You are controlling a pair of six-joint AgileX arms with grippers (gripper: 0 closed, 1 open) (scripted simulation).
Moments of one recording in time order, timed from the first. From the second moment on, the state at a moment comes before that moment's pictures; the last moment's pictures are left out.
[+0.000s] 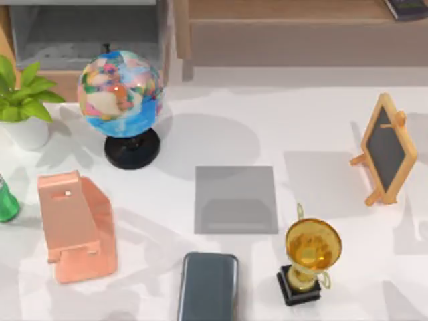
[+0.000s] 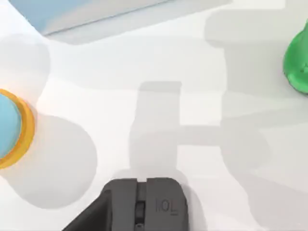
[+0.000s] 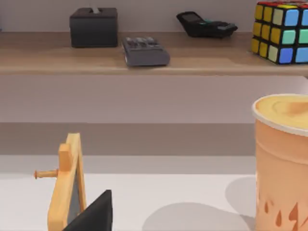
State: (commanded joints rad) left arm 0.31 0.84 0.52 -0.61 0.00 0.20; right arm 0.00 0.00 0.00 0.00 0.00 0.00
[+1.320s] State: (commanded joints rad) left arm 0.54 1.50 0.81 -0.88 0.00 0.35; right arm 0.00 0.00 0.00 0.00 0.00 0.00
